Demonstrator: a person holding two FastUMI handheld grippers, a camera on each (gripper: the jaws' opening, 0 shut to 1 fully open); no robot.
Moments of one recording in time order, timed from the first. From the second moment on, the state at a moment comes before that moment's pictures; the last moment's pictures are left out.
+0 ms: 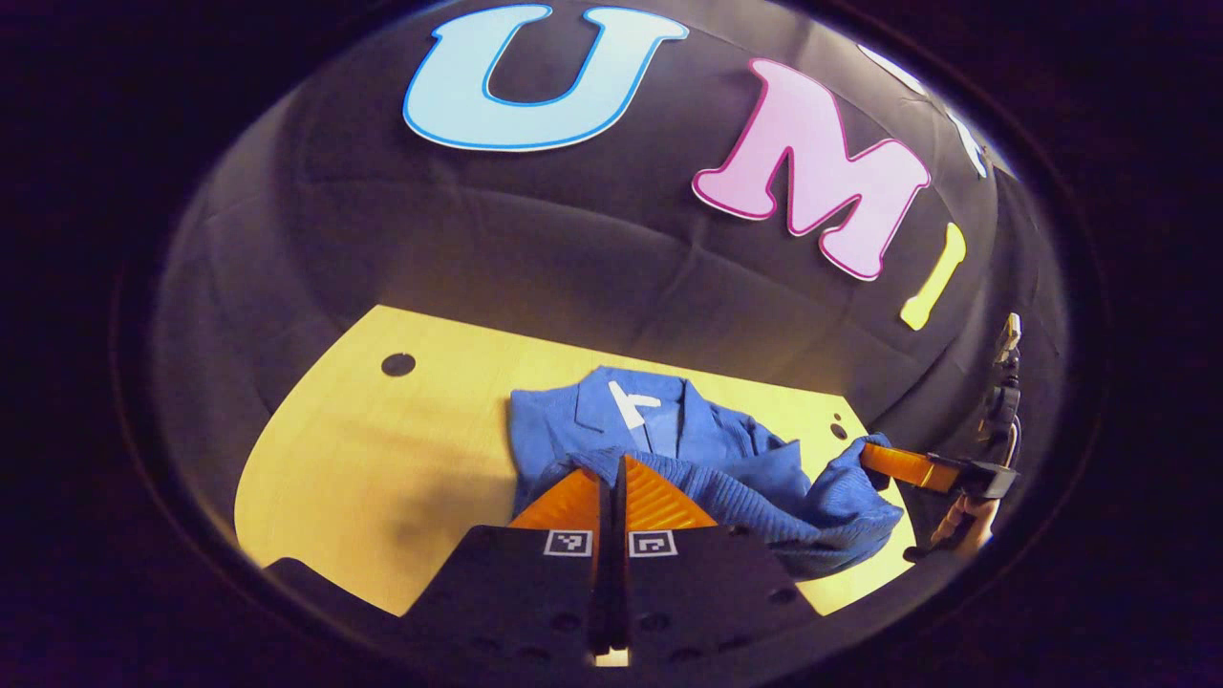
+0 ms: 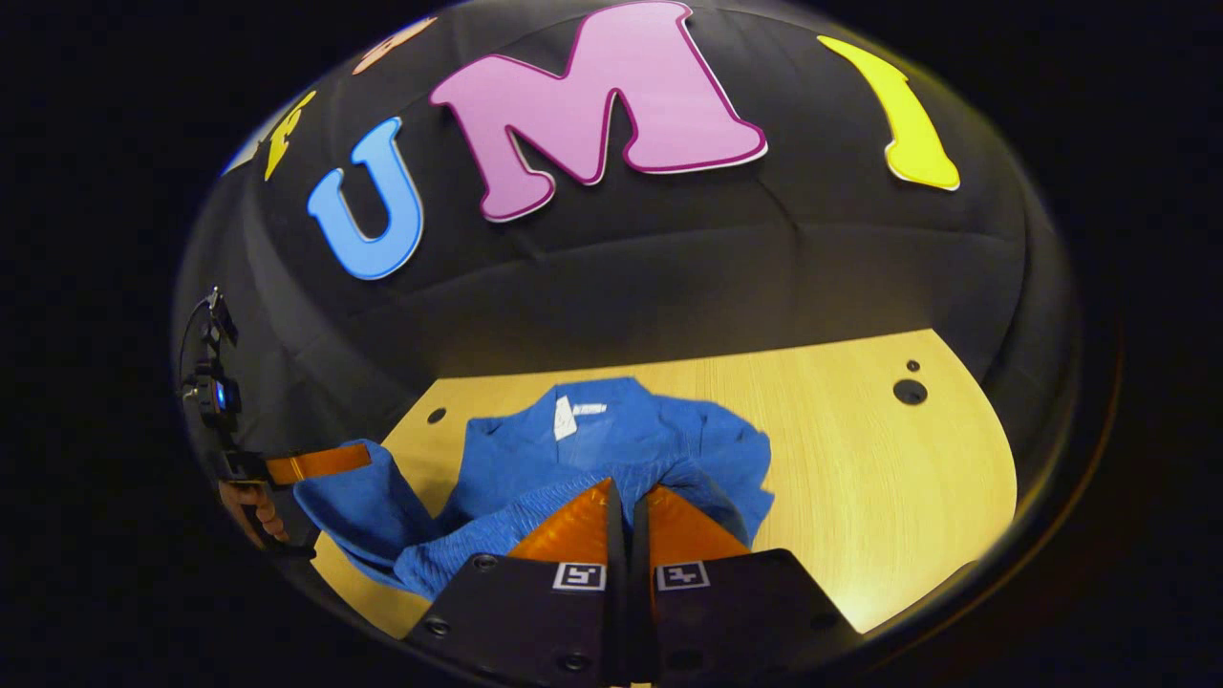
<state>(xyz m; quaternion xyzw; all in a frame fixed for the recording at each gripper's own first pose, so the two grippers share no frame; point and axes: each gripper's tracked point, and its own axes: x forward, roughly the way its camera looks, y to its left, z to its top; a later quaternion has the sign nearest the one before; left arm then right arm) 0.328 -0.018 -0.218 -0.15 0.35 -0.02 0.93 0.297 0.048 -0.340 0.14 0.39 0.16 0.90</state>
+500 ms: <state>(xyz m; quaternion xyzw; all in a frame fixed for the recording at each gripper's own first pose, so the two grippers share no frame) 0.480 0.018 -0.295 -0.10 0.33 0.06 0.94 0.452 0.027 -0.441 0.13 0.37 0.05 0.92</state>
